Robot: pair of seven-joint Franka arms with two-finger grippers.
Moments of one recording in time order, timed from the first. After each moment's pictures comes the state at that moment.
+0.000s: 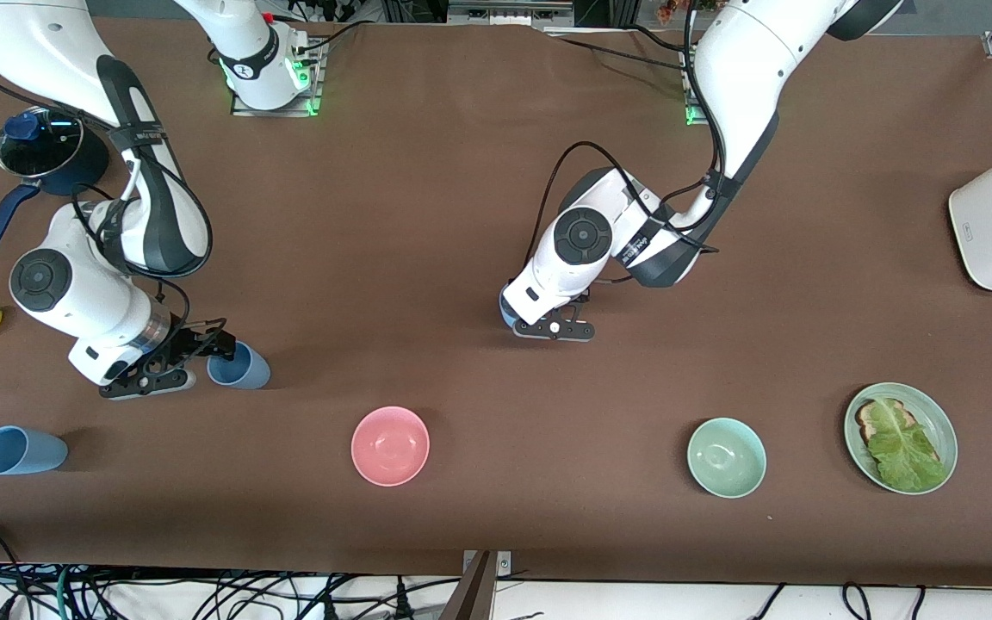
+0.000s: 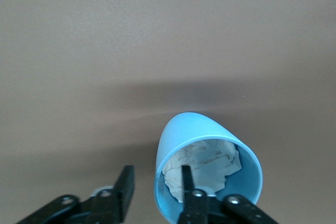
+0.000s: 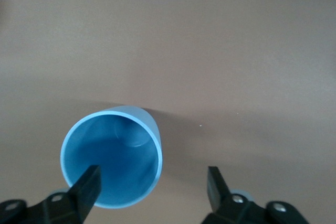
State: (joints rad) left arm -0.33 0.71 -0.38 -1.52 0.12 2.15 -0.66; right arm 0.02 0.49 0.02 -1.80 -0.01 2.35 -0.13
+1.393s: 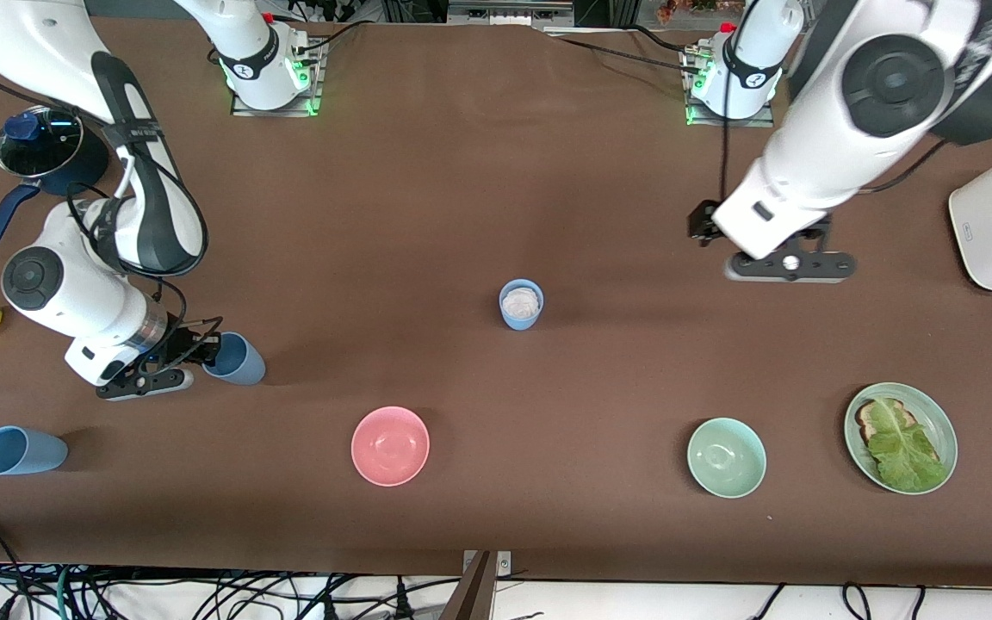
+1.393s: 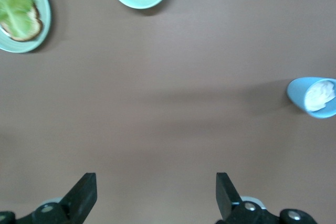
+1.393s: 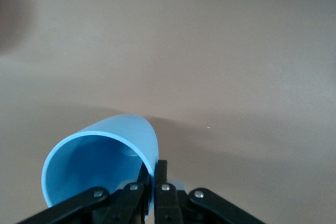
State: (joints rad) left arm 0.01 0.21 -0.39 -1.46 0.12 1.50 -0.31; right arm 0.03 0.46 0.04 -1.74 0.02 2.24 -0.13
